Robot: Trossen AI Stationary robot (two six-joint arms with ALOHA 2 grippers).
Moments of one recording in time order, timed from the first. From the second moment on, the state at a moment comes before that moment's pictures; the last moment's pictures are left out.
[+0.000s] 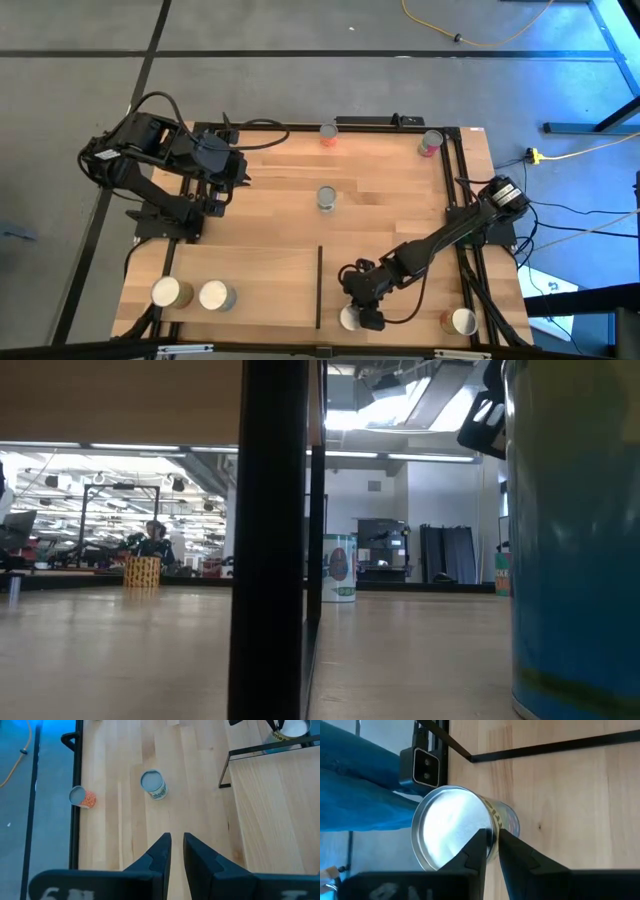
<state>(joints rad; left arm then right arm) -0.16 1.38 2.03 -1.57 -0.22 0.03 0.56 1.80 1.24 -0.40 -0.10 0.68</state>
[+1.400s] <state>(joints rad) -0.16 1.38 2.03 -1.57 -0.22 0.03 0.55 1.79 1.83 -1.24 0.11 0.84</state>
